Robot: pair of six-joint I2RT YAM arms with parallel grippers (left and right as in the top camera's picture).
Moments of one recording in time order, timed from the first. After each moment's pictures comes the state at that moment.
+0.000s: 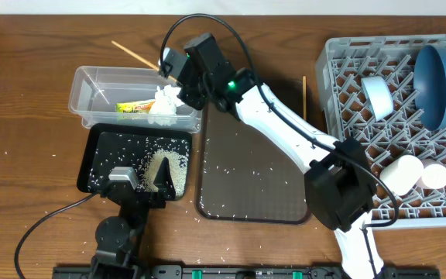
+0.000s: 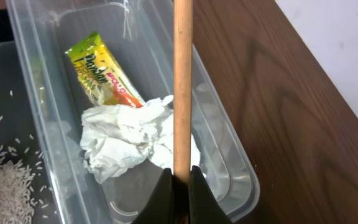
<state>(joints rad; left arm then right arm) -0.20 0.01 0.03 -0.13 -0.06 -0.30 0.71 2.19 1.90 -0.47 -0.18 -0.40</state>
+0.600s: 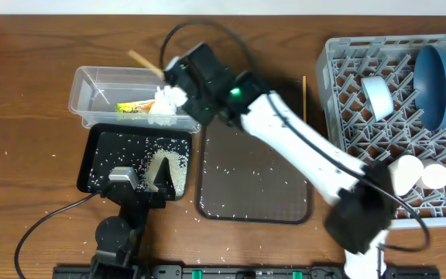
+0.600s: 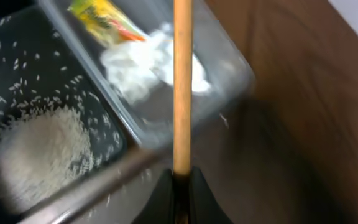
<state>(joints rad) -0.20 0.01 0.03 -0.13 -0.06 -0.30 0.74 1.98 1.90 -0.87 0.01 -0.12</state>
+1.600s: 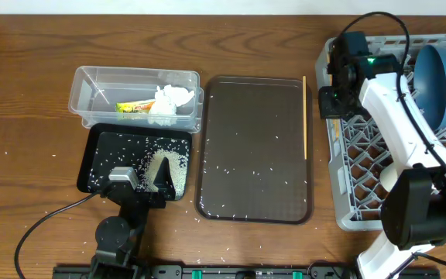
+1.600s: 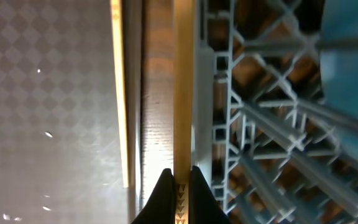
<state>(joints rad) -0.20 0.01 0.03 -0.13 -0.06 -0.30 0.14 1.86 1.55 -1.08 0.08 0.11</state>
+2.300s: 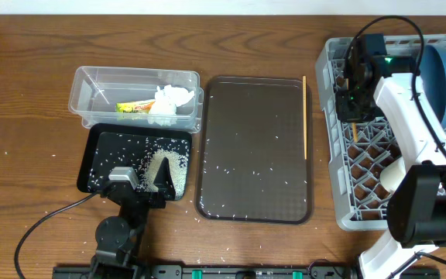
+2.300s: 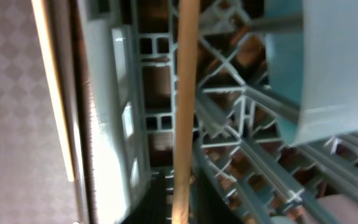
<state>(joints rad) -0.20 0.01 0.03 -0.13 -0.06 -0.30 0.06 1.86 1.54 -1.12 0.13 0.04</state>
